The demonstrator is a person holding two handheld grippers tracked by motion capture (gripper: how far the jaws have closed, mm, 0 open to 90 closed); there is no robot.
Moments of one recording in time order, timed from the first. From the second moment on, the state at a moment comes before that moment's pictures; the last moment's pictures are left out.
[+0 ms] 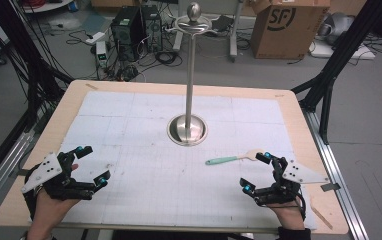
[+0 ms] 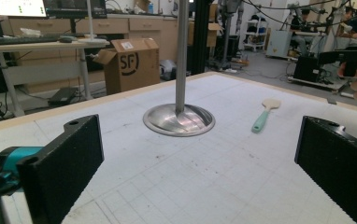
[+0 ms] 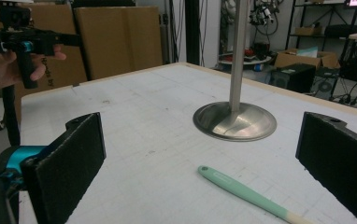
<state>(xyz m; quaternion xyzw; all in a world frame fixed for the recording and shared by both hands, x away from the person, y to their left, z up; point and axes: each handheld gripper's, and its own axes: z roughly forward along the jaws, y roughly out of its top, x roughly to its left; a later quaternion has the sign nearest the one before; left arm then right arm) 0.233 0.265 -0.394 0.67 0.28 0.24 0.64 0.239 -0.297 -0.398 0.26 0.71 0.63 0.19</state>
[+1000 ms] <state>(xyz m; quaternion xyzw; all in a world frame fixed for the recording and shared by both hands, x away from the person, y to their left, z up) 0.229 0.261 -0.403 0.68 0.29 0.23 0.63 0.274 -0.309 -0.412 0.36 0.73 0.56 0.15</state>
